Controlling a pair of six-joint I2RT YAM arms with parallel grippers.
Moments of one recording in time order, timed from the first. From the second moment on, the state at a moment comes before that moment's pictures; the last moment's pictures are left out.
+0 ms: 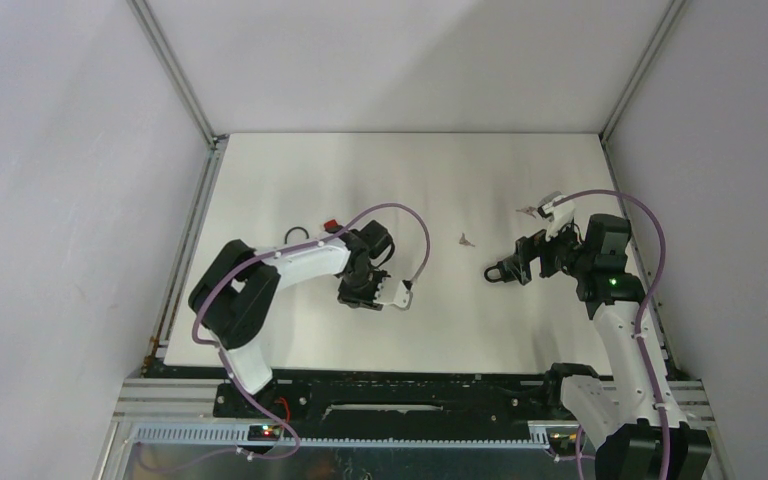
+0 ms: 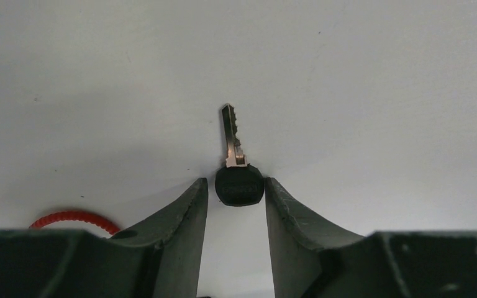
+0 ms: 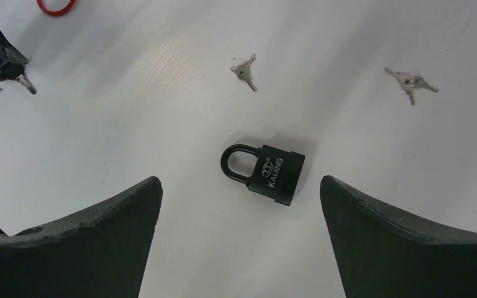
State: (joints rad) left arm -0.72 1.75 1.07 -0.80 0.17 1.13; right arm -0.08 0.88 0.69 -0.41 -0.63 -0.30
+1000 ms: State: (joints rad) left arm -0.73 1.61 0.96 -0.57 0.16 0.92; right arm 0.02 0.93 0.70 -0.40 -0.62 -0.24
